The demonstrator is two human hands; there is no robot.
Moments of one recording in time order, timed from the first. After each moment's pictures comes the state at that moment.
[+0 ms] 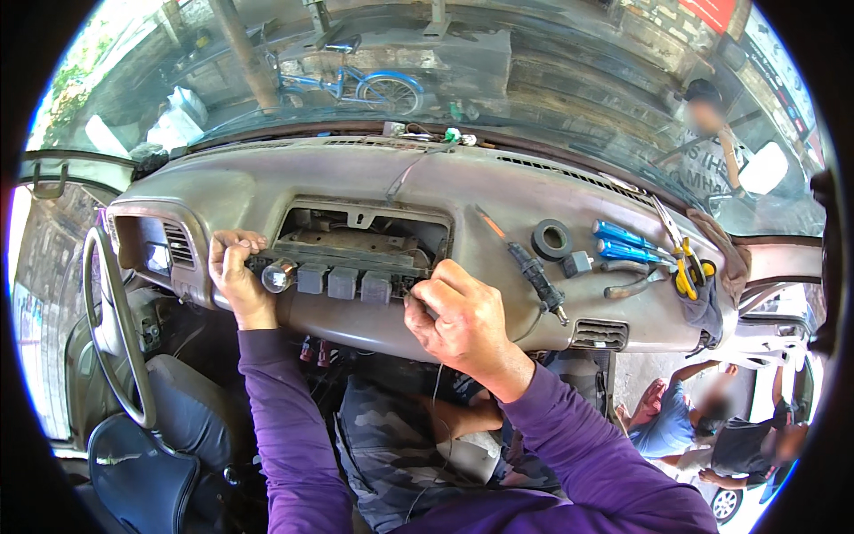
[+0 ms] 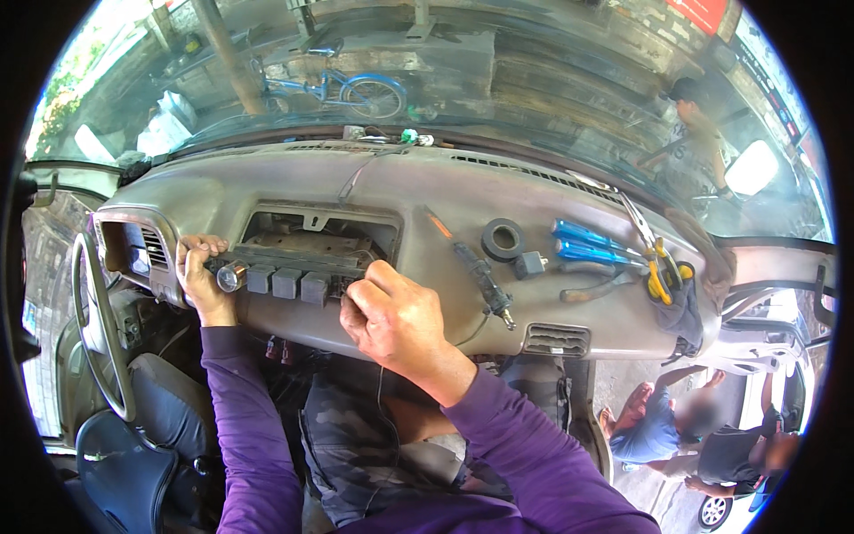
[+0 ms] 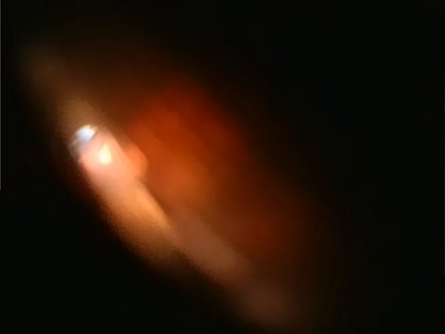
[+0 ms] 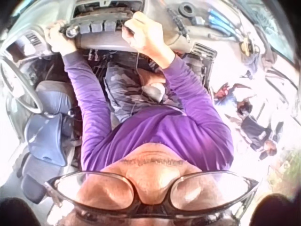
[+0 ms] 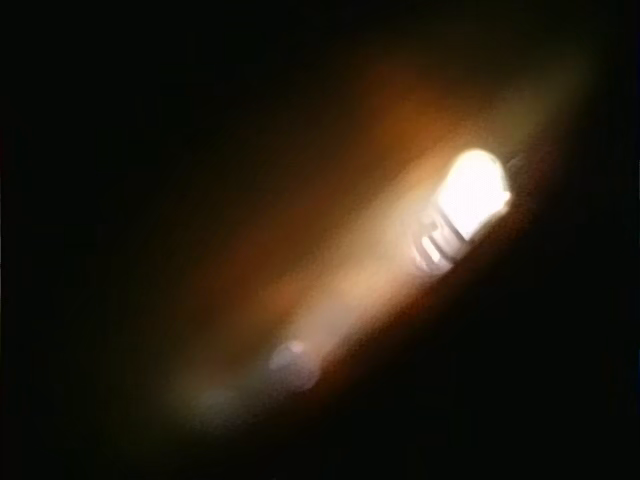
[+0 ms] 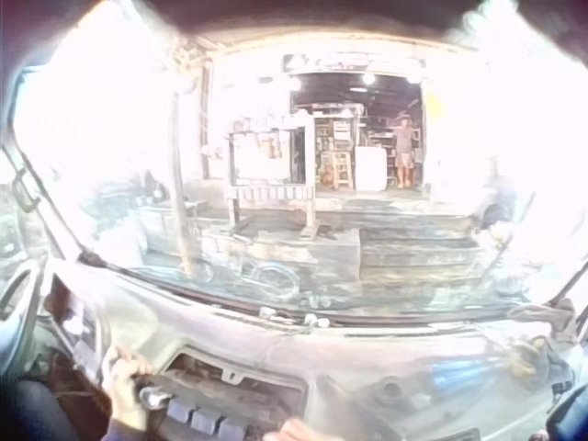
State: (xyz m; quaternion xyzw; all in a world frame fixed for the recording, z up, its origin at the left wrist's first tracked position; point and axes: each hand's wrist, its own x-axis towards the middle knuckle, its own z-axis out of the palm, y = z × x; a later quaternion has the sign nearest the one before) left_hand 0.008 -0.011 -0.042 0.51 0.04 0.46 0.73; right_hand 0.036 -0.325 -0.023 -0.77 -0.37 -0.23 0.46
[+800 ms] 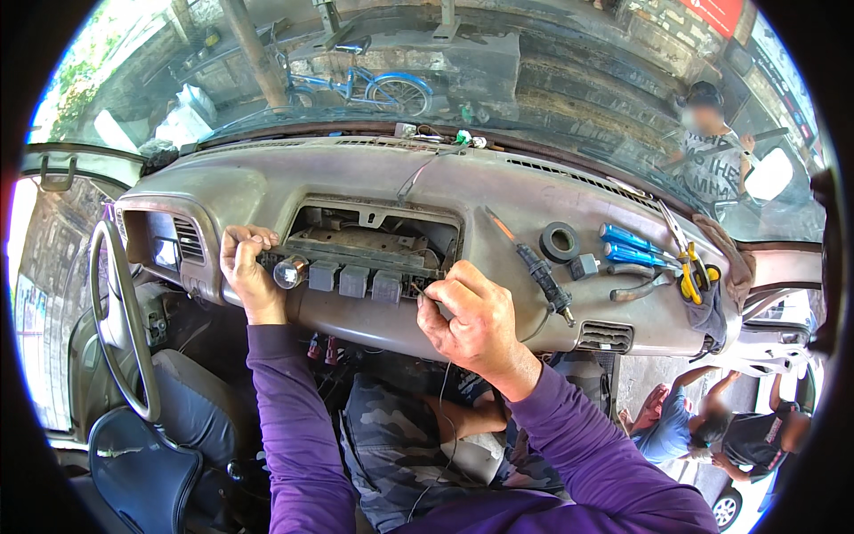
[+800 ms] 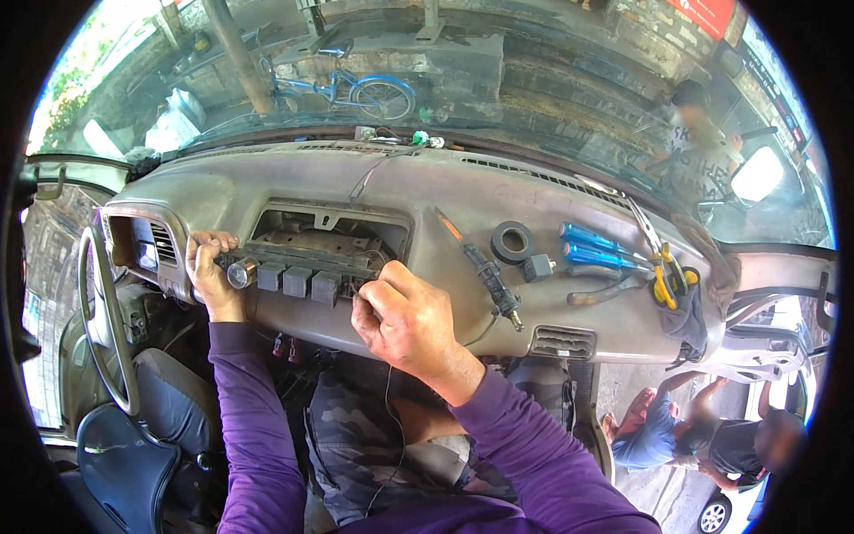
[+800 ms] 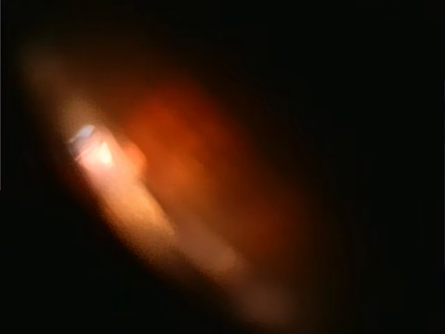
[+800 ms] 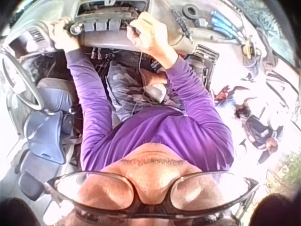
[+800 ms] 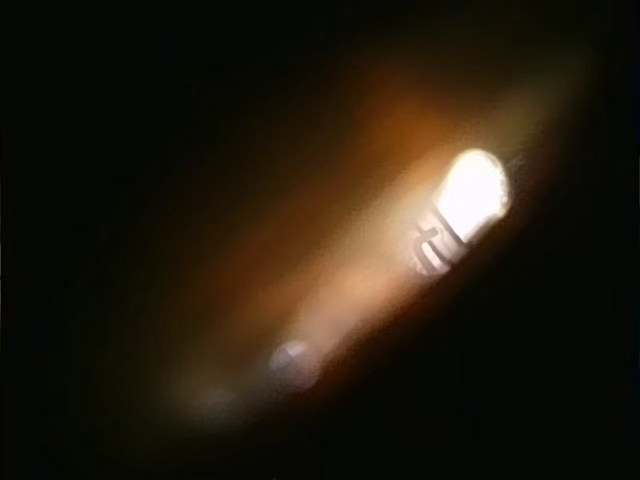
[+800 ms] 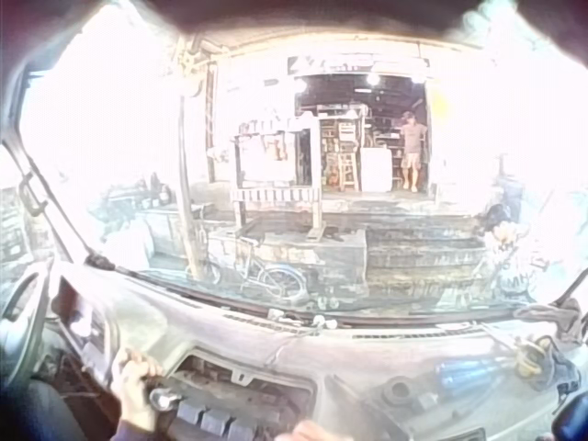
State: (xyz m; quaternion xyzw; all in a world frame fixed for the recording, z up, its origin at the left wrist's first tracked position) left_hand 0.011 -0.006 -0.046 0.51 0.02 0.46 0.73; right_hand 0.038 -0.329 -0.023 -0.75 -0.38 -0.24 0.48
